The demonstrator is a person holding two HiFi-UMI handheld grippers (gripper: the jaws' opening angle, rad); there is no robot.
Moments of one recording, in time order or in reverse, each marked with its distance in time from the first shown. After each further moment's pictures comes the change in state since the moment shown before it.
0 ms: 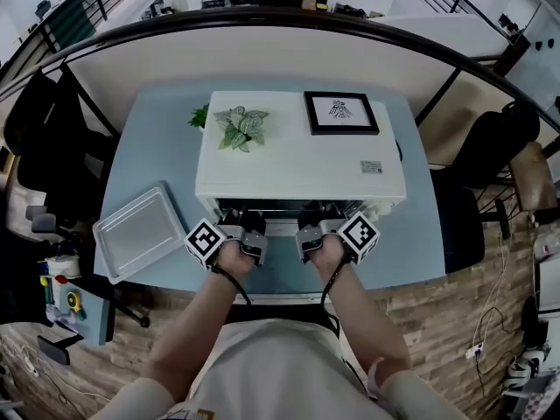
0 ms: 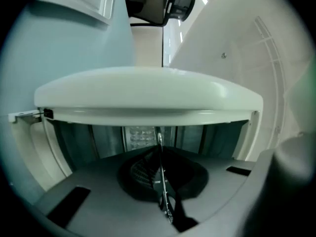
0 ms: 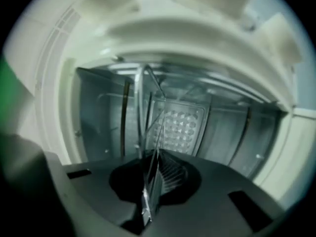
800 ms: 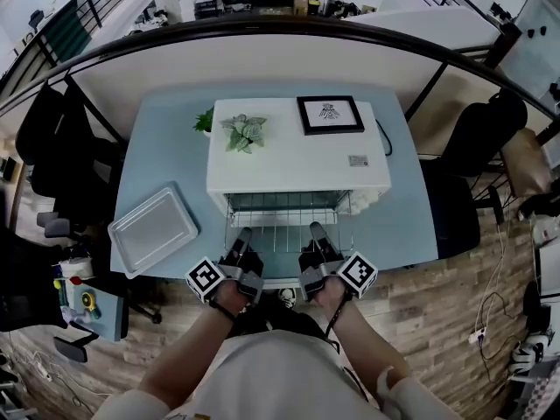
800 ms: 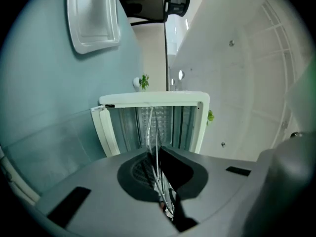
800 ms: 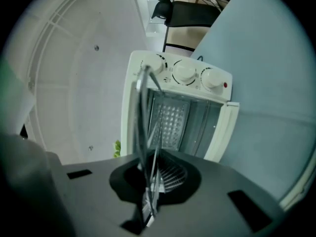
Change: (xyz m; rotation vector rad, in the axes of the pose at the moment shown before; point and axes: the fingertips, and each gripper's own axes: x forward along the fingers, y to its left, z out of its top) left arm -0.115 -0.026 -0.042 -0.009 0.132 0.136; right arm -0.122 0.024 -0.050 0.019 0.055 -0.143
